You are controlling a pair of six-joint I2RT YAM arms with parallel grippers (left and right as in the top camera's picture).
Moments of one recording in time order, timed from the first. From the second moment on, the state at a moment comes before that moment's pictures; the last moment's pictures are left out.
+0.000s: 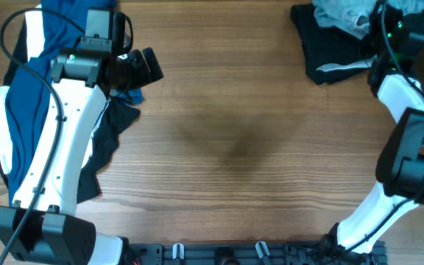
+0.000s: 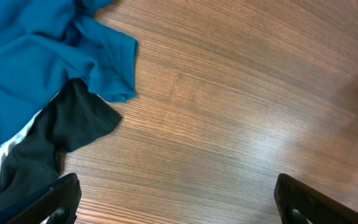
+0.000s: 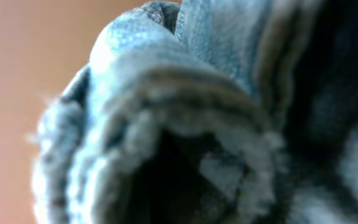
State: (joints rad) left arm -0.15 1.62 1.59 -1.07 0.01 -0.51; right arm -0.28 2.03 1.33 0.50 -0.15 1.14
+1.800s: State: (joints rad) left arm -0.15 1.77 1.59 -1.00 0.01 -0.51; right arm -0.31 2.21 1.38 0.30 -0.15 0.18
